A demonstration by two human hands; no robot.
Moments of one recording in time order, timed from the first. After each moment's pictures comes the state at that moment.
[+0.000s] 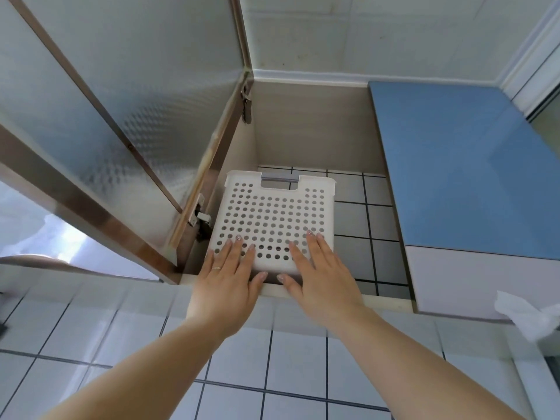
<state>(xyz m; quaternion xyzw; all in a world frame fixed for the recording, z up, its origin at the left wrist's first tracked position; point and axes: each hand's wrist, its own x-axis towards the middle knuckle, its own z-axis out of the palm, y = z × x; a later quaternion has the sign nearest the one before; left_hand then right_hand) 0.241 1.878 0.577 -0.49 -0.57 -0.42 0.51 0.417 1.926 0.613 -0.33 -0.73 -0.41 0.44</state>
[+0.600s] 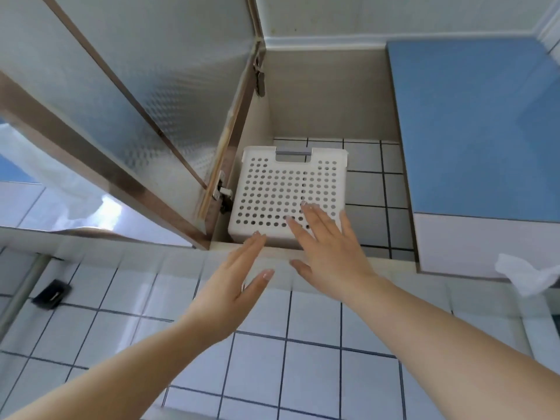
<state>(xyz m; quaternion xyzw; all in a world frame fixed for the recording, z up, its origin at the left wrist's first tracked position) 0.253 1.799 0.511 -0.66 -0.43 -0.54 0.29 0.424 1.880 0.593 -0.26 -0.73 -0.50 0.38</state>
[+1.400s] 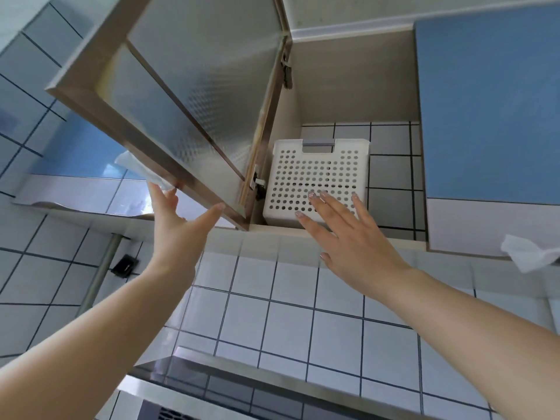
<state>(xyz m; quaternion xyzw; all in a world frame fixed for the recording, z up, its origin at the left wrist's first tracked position) 0.237 1.680 0.512 -0.43 -0.24 -0.86 0.14 0.456 1.804 0.550 -0.18 -0.72 -0.57 0.35</state>
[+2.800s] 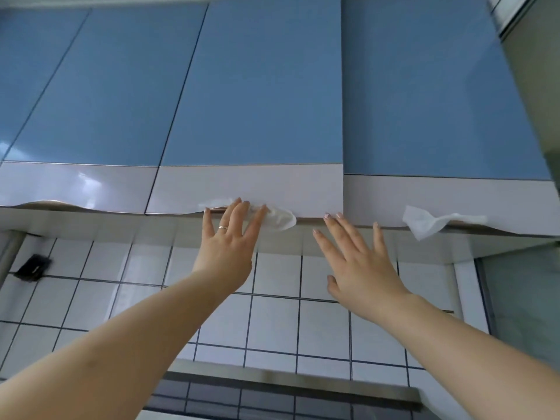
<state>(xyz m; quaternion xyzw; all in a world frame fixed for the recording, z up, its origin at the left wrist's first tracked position) 0.343 1.838 0.510 -0.48 -0.60 -0.29 0.57 0.575 1.890 0.504 -0.35 -0.73 -0.48 0.34</state>
